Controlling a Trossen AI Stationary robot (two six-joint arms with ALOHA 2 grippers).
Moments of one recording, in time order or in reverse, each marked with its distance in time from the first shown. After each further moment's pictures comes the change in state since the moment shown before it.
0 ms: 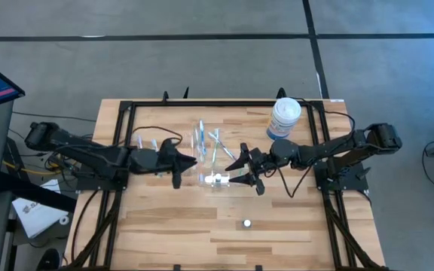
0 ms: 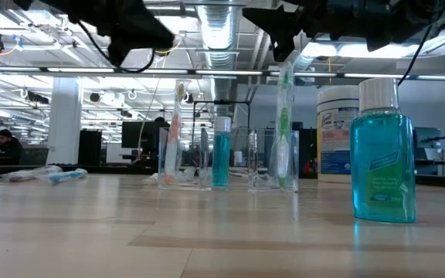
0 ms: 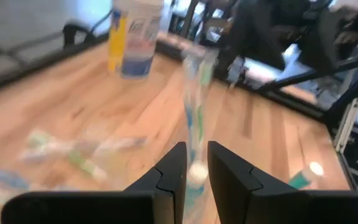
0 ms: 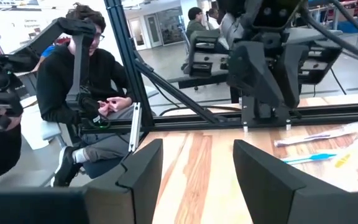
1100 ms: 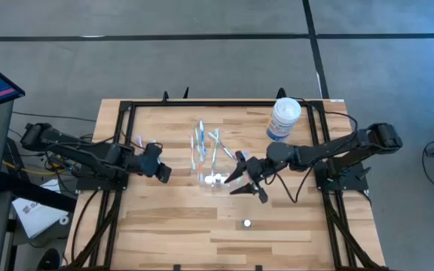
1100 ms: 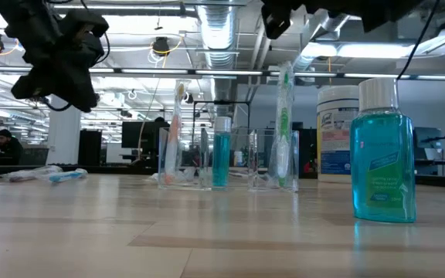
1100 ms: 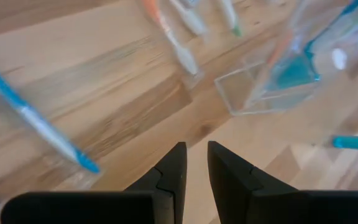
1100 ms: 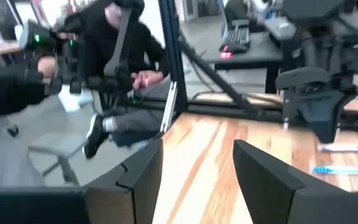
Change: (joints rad) left arm 0.001 -0.115 0.000 -0.738 0.141 -0.803; right arm 0.068 -0.001 0.141 -0.241 -0.103 -0.110
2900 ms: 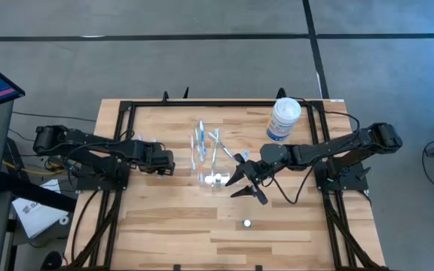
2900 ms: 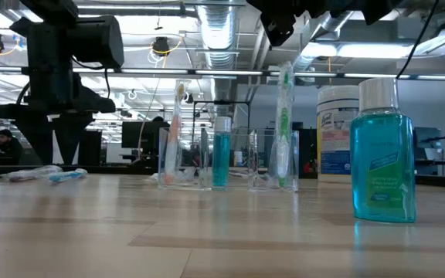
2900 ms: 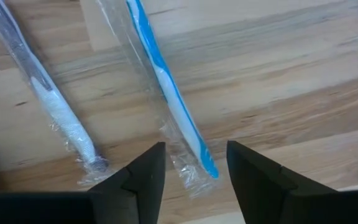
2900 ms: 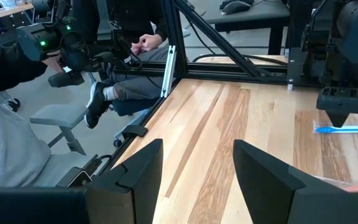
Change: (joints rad) left arm 0.239 0.319 0.000 -0.155 0.147 -0.083; right arm 0.006 0.000 0.063 -0.228 0.004 -0.013
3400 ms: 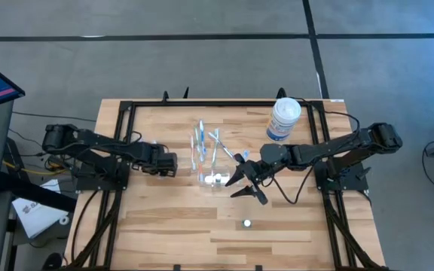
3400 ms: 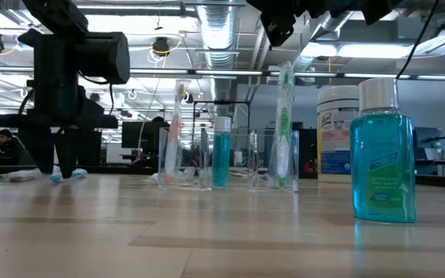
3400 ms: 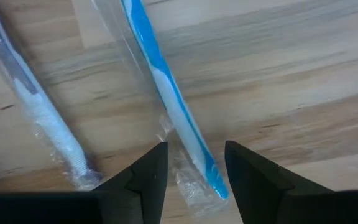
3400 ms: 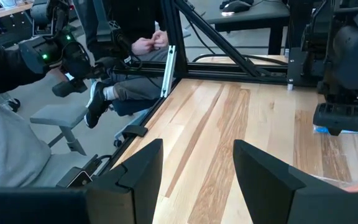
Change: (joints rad) left arm 0.000 0.122 -0.001 0.052 -0.003 -0.003; right arm 0.000 0.000 0.000 -0.001 0.000 0.000
